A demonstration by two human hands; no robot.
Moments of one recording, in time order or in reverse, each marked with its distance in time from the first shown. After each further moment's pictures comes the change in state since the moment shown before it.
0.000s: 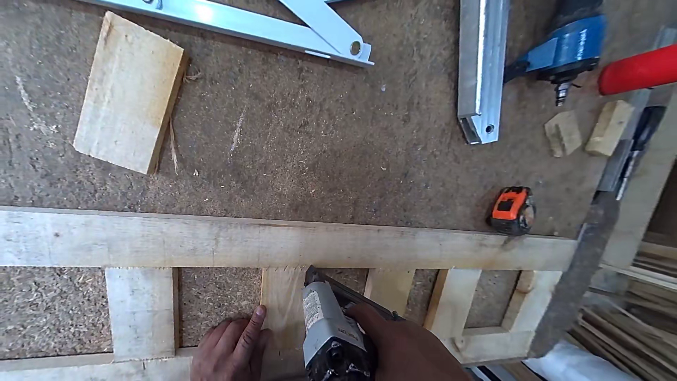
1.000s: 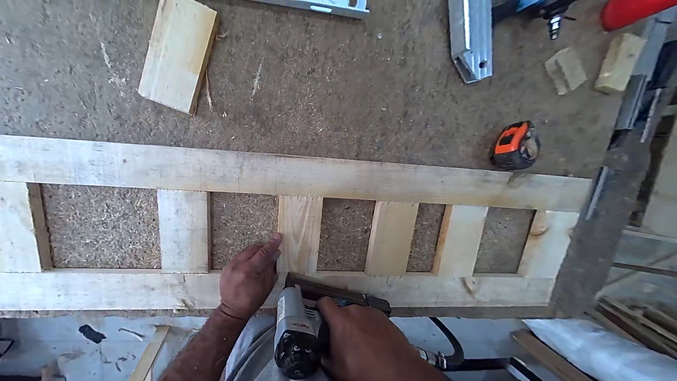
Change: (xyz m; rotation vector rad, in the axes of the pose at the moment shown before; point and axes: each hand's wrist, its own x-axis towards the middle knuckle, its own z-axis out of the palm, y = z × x) left_hand -0.010 -0.001 0.004 -0.110 0.011 -0.100; right_hand -0.023 -0.014 0.111 -0.185 -0.173 -0.145
